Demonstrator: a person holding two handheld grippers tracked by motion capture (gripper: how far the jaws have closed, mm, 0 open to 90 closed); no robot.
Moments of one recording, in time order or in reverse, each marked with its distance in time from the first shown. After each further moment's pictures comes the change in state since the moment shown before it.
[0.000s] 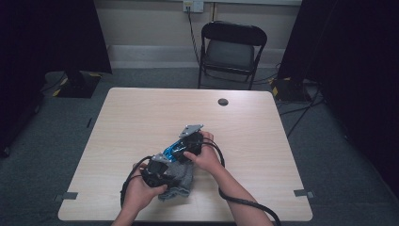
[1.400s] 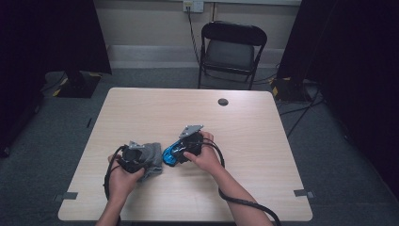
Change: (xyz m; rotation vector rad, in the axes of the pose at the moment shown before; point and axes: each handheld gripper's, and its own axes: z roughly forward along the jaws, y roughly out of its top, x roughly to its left) left arm 0.074 -0.015 -0.008 -0.028 0.347 -0.122; right arm 0.001 -0.001 0.000 -0.009 0.001 0.002
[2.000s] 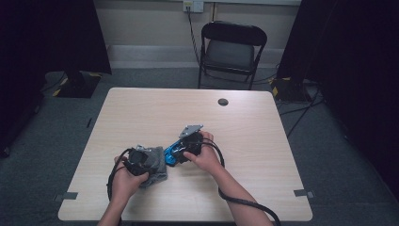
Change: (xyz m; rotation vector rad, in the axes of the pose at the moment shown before) left arm -0.012 0.000 0.004 0.081 -0.083 0.017; right arm 0.000 0.001 0.000 0.005 0.001 0.000
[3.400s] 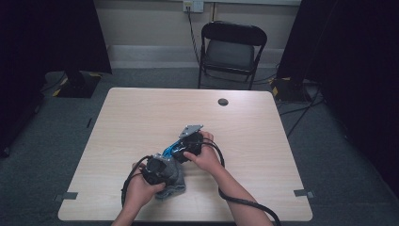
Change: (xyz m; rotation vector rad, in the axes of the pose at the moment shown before) left arm -0.056 0.004 0.012 0.045 -0.181 0.087; right arm -0.001 0.000 0.000 -0.001 0.001 -0.005
